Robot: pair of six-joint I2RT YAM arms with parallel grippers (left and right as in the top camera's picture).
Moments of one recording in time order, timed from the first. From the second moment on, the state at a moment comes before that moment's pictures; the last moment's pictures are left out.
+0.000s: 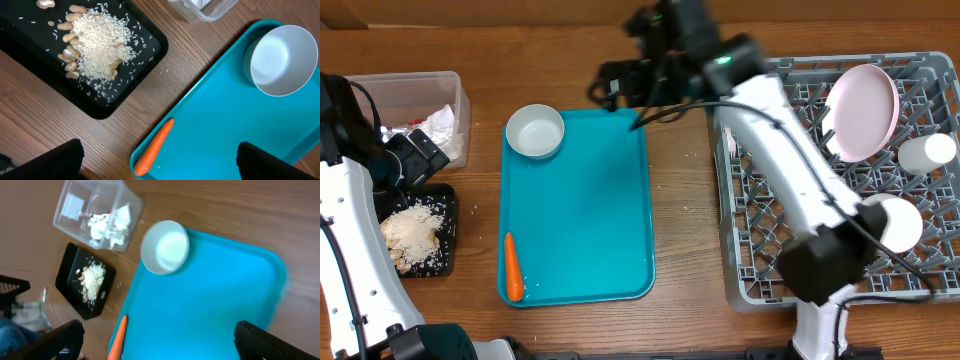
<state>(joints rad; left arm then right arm) 0.44 1.55 1.66 -1.44 0.01 -0.38 0.54 2.07 2.14 -0.96 -0.47 0.34</state>
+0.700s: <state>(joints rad) 0.44 1.55 1.66 -1.44 0.01 -0.38 0.74 2.48 2.14 -0.62 -0.23 0.46</state>
